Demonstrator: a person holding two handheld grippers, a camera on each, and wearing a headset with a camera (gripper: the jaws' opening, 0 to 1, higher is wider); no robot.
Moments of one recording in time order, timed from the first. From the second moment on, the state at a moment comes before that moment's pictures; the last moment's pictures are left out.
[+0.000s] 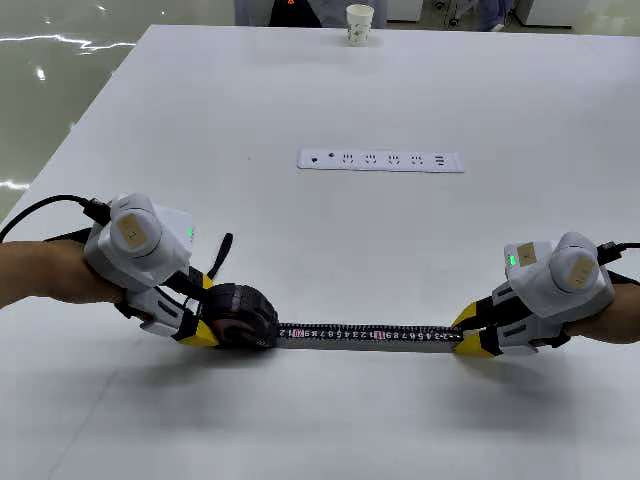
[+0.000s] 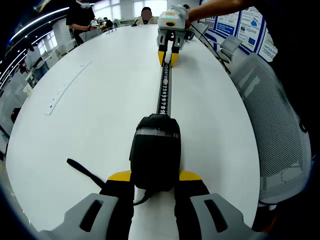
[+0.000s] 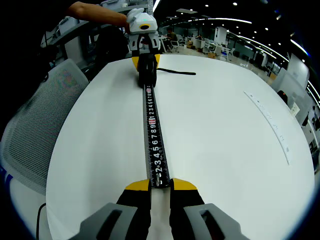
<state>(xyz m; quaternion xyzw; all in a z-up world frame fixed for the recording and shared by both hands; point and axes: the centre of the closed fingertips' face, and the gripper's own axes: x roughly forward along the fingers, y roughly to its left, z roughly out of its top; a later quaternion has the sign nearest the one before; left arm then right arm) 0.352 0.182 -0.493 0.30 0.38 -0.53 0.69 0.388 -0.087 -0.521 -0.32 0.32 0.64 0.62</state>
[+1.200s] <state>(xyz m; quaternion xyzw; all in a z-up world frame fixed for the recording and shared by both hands) 0.353 0.180 -0.495 0.33 0.38 -0.53 0.68 0.388 -0.085 -0.521 -0.36 0.32 0.65 0.59</state>
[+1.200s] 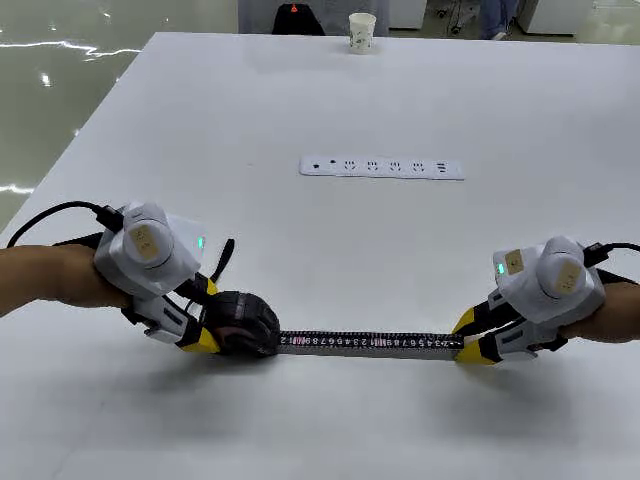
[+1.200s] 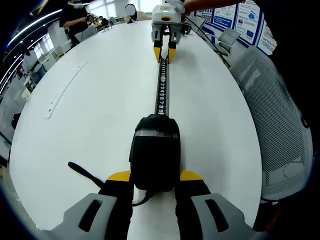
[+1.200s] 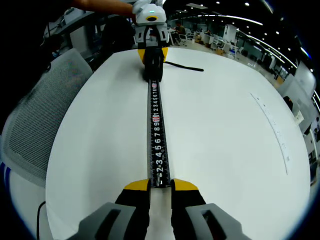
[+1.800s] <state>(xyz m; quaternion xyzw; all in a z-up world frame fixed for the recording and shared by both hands) 0.356 0.181 -0.494 0.33 0.39 -0.52 0.68 0.391 -0.087 -0.521 -0.37 0.32 0.64 0.60</state>
